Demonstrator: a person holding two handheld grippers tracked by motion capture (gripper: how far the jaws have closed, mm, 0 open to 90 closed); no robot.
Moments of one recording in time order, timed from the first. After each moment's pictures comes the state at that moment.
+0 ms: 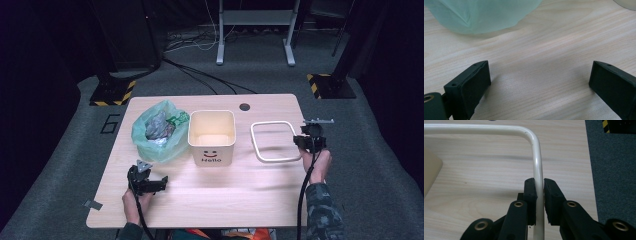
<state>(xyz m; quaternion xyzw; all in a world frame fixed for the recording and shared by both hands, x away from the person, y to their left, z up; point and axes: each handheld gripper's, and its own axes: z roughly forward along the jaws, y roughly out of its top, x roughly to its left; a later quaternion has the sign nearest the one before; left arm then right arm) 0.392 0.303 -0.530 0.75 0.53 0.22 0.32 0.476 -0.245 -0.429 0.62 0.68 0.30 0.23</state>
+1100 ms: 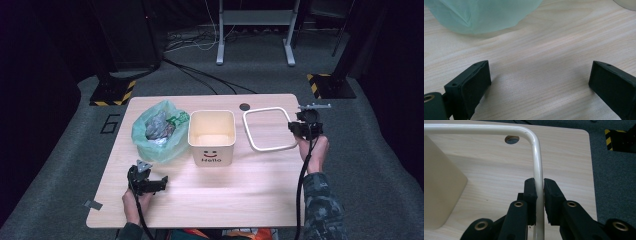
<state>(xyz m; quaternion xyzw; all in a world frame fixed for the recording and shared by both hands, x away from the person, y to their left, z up) 0.392 0.303 -0.530 0.75 0.53 0.22 0.32 0.486 -0.221 -0.380 0.59 0.70 0.33 0.25</state>
